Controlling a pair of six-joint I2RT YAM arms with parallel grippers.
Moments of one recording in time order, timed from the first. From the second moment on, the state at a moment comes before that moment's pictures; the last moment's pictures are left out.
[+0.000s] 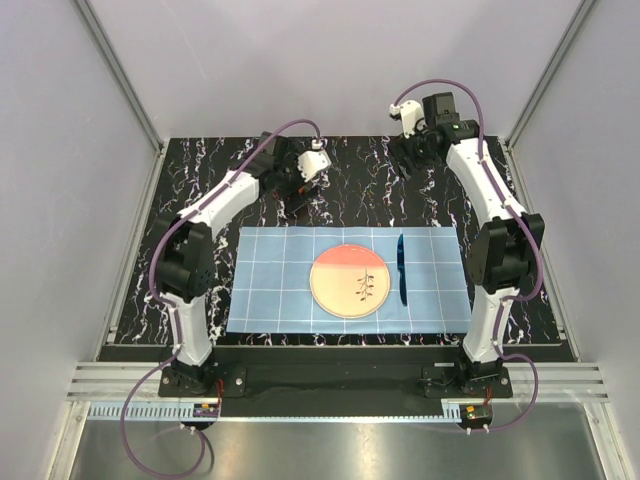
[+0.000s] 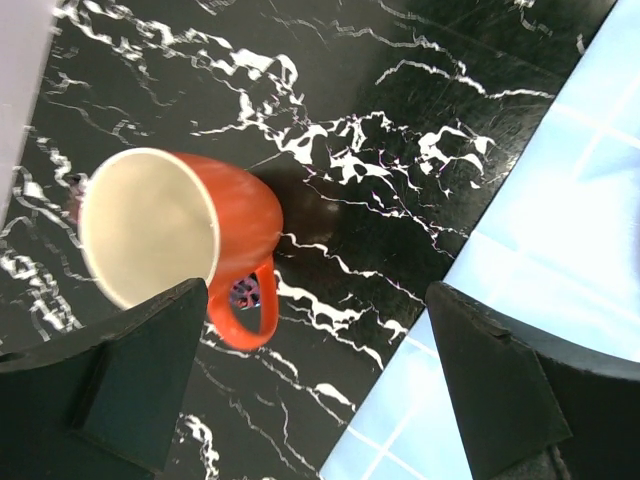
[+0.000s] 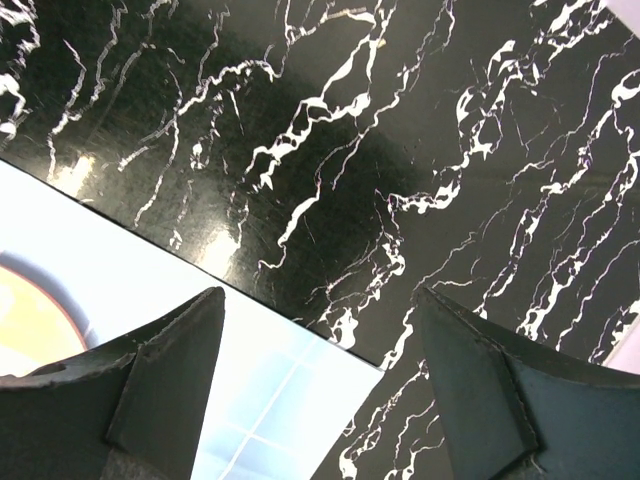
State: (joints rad) left arm -0.38 1.95 1.61 -0.46 0.30 0.71; right arm 0.20 2.00 2.00 -0.86 -0.11 -0.40
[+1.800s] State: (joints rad) left arm -0.34 2.18 1.84 -0.50 0.22 0.73; right arm 0.21 1.94 1.95 -0.84 -0.09 -0.40
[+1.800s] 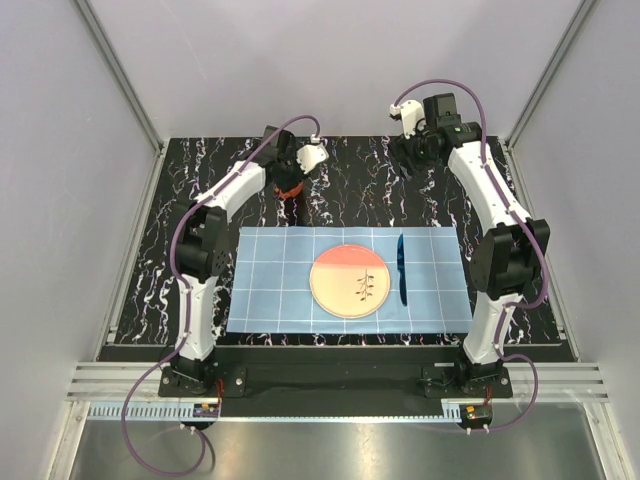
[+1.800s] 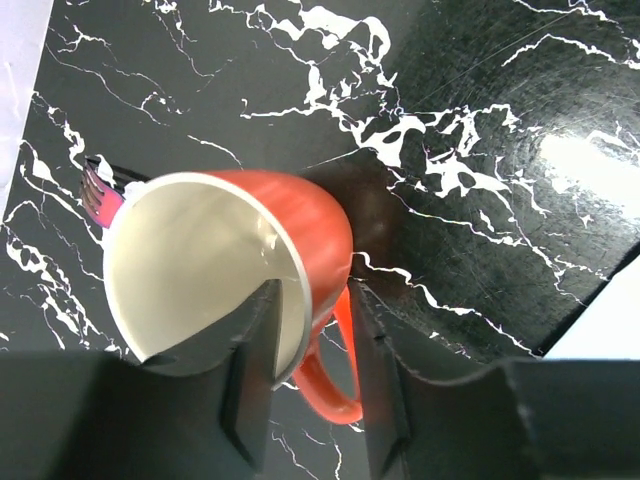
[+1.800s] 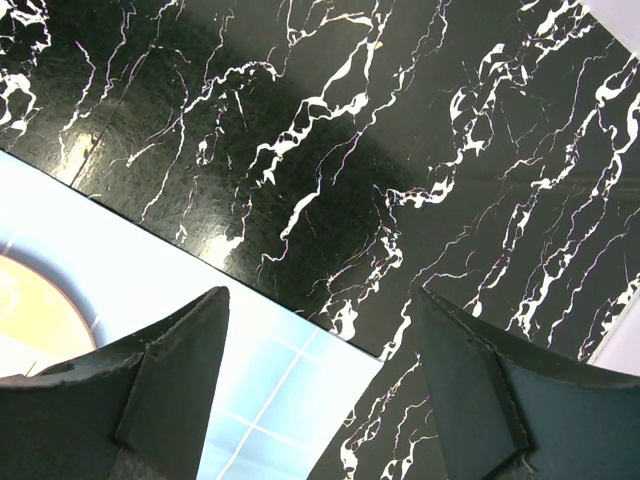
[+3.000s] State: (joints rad) left arm -0.33 2.19 1.96 -0.68 0.44 0.51; right arm 0.26 1.93 1.94 -0.84 -0.07 -0.41
